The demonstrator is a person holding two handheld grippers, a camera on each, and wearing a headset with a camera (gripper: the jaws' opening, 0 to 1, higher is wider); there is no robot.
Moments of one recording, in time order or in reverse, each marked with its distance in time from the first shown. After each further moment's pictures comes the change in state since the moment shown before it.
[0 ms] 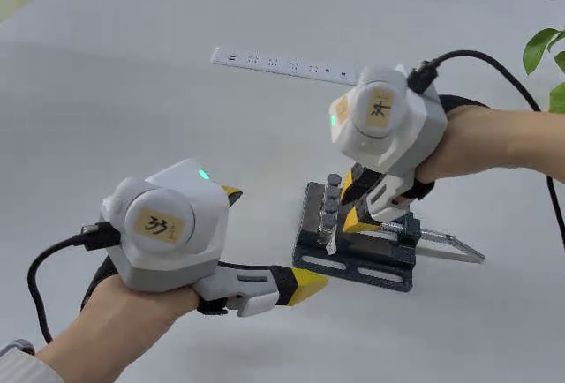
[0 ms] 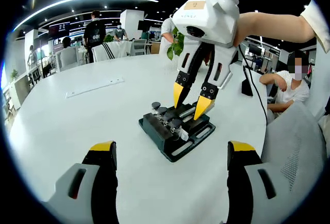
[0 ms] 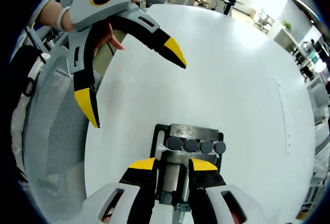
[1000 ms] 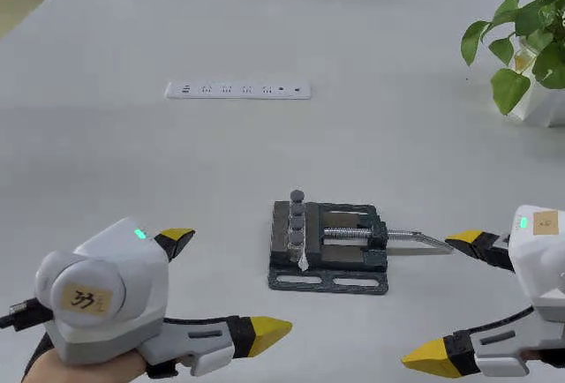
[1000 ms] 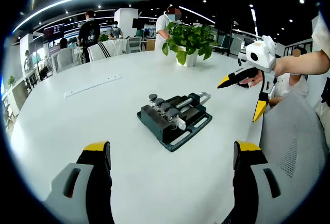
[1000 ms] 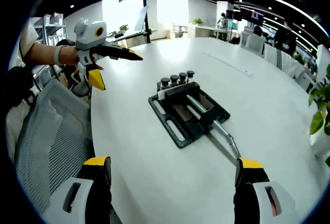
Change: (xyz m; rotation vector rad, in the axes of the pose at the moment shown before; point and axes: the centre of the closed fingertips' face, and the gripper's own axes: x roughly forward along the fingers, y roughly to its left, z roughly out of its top) left arm -0.012 -0.003 -0.017 0.048 0.037 -0.024; right arm -0.014 0.071 -0.124 0.578 -0.369 -0.292
